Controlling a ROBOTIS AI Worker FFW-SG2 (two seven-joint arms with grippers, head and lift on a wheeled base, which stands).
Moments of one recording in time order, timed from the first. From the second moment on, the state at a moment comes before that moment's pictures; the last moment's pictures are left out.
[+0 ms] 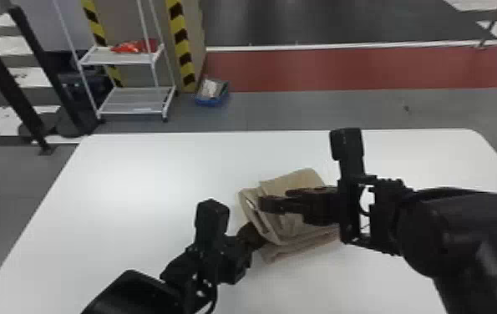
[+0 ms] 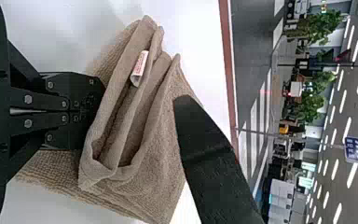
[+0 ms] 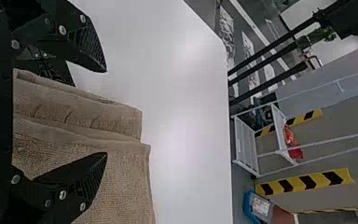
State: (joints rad) left arm 0.15 0.15 -0.27 -1.76 0.08 0.47 -0.28; right arm -0.17 -0.05 0.21 -1.83 -0.32 1.12 0.35
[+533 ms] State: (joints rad) left arm 0.15 0.15 -0.26 -1.77 0.09 0.46 -0.28; right arm 0.07 -0.17 0.03 -2.08 -0.28 1.08 0.42
